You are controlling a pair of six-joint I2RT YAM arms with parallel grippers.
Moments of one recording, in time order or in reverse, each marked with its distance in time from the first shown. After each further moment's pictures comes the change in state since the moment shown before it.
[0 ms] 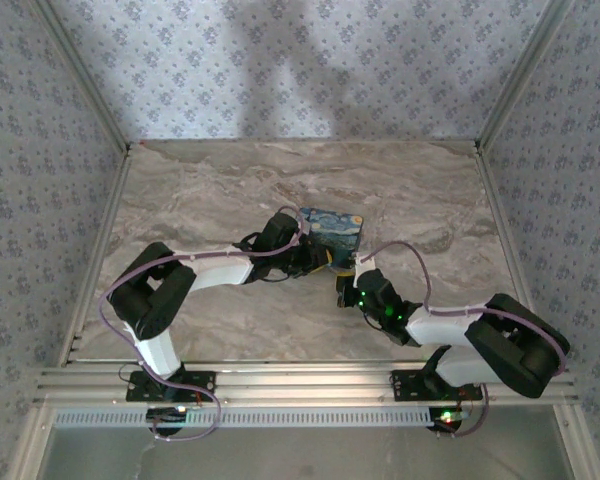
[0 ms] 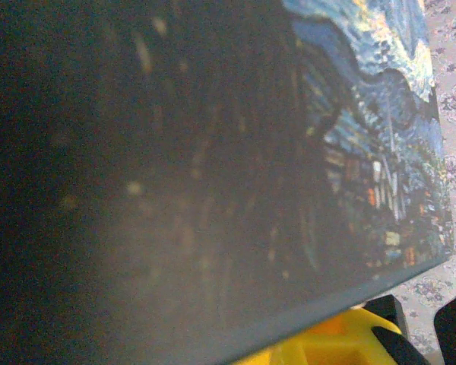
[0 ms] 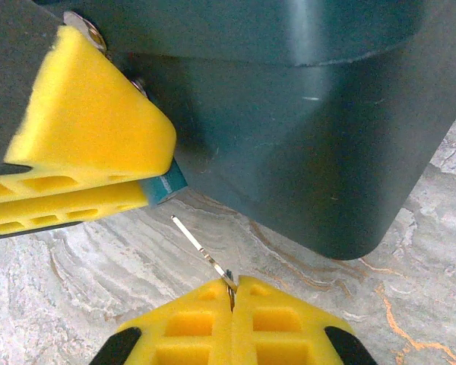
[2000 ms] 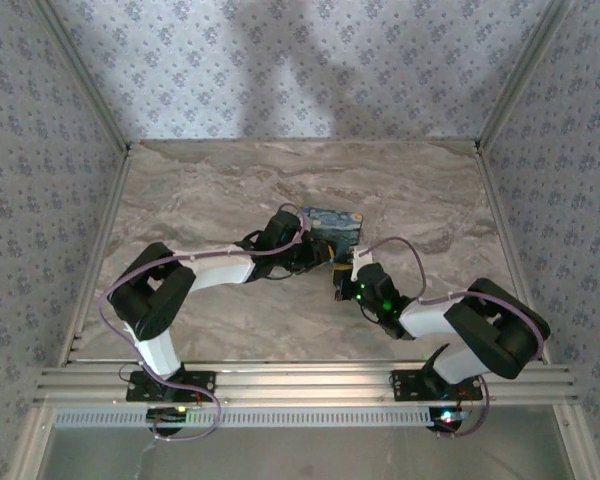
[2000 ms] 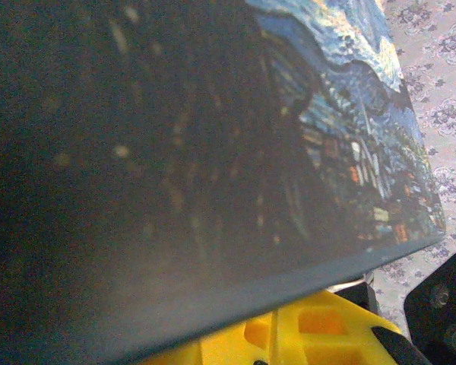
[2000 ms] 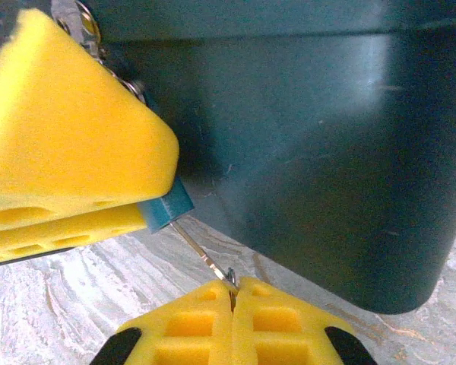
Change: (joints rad) left arm -0.013 0.000 0.026 0.000 -0.042 -0.008; right arm -0.057 0.134 0.026 0.161 -0.077 -0.034
